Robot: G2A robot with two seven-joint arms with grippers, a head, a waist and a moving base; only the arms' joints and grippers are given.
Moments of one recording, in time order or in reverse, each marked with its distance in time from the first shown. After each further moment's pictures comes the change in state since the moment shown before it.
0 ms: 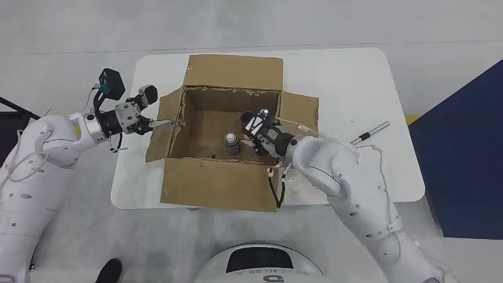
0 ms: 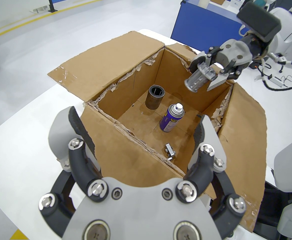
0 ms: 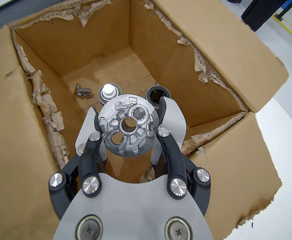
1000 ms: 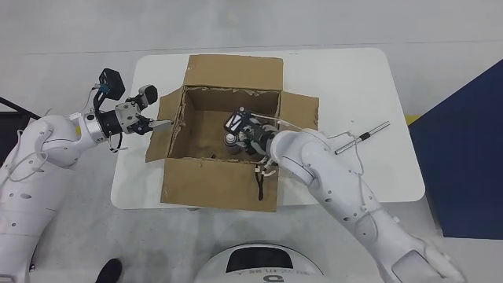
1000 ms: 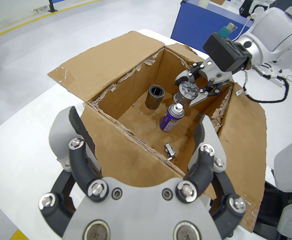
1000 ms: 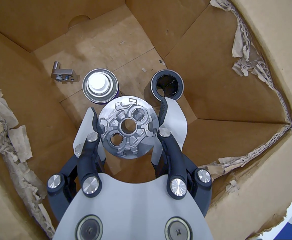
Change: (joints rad) left arm 0.000 0.000 0.000 0.000 0.000 0.000 0.000; right arm 0.148 -0.049 -0.139 0.125 -0.027 0.124 0.178
